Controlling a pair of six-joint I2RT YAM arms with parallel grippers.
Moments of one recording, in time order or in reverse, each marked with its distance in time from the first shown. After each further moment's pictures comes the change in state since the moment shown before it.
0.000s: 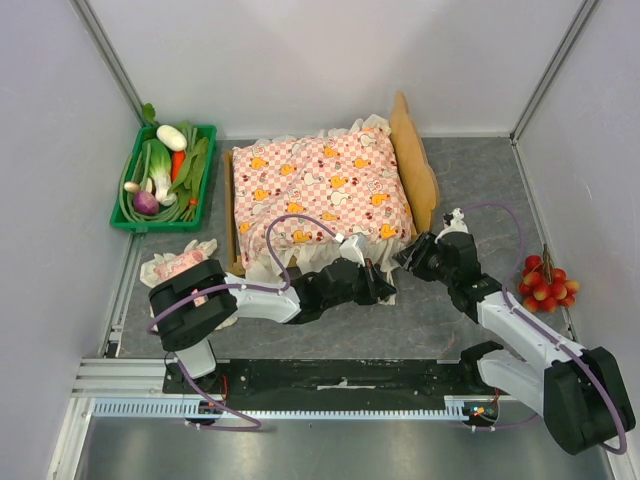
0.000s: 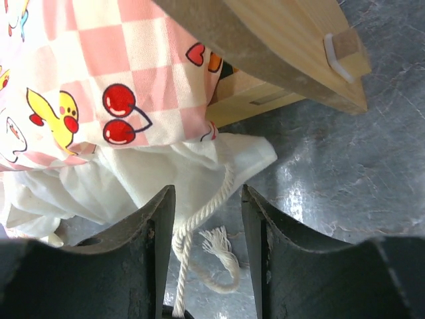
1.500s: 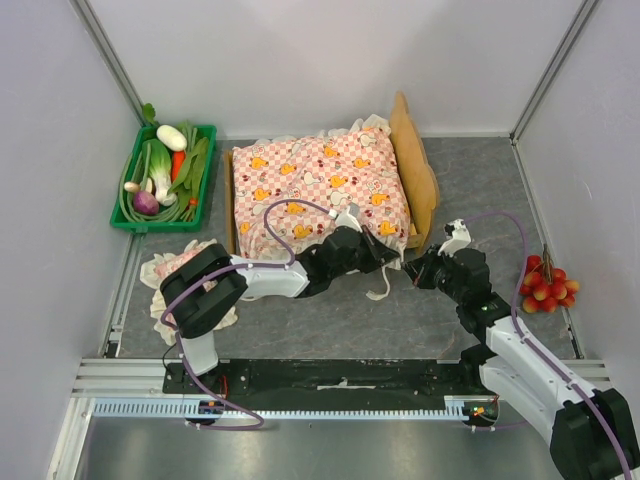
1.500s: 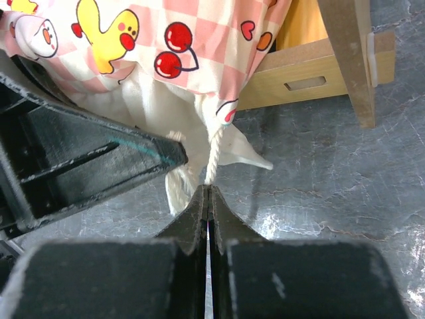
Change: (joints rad) left arm 0.144 0.095 0.184 -0.048 0.033 -0.148; right arm -0.003 -0.206 -0.133 0.075 -0.083 -0.177
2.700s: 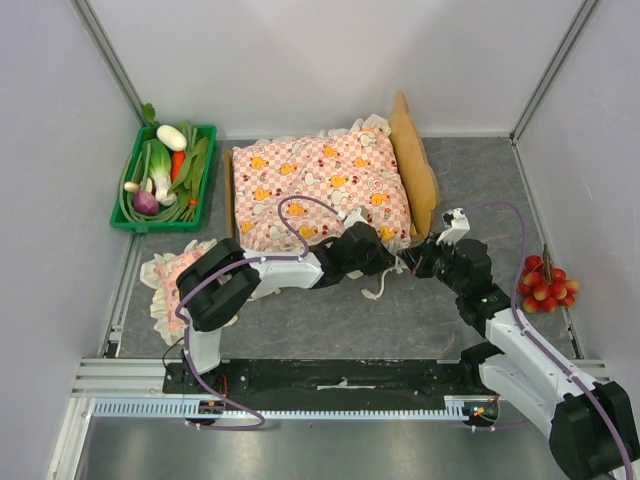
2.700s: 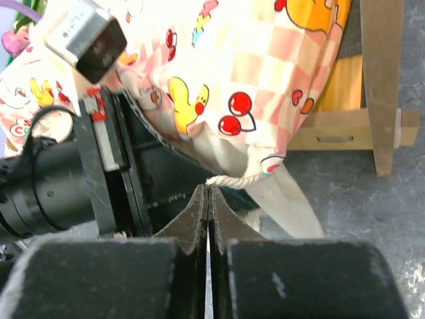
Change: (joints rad) left arm -0.007 0.096 0.172 -0.290 -0.031 -0.001; right arm -0.002 0.037 0.064 0.053 -0.034 -0.035
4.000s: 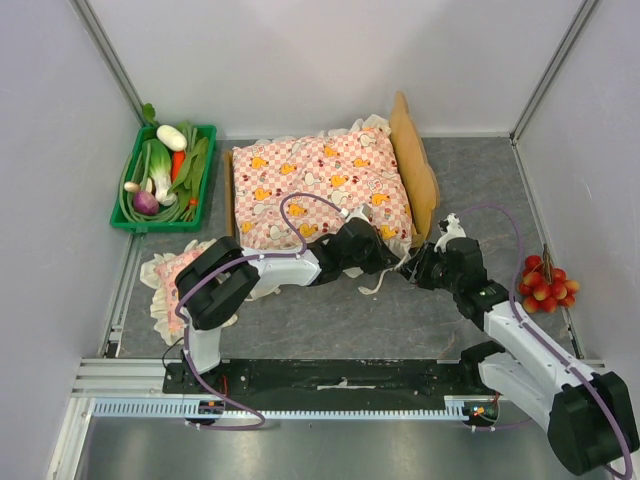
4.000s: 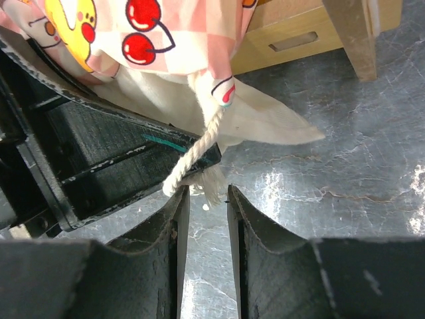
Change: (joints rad) left arm 0.025 0.000 -0.012 0.037 0.124 0.024; right arm 0.000 0.048 0.061 -0.278 0.022 0.078
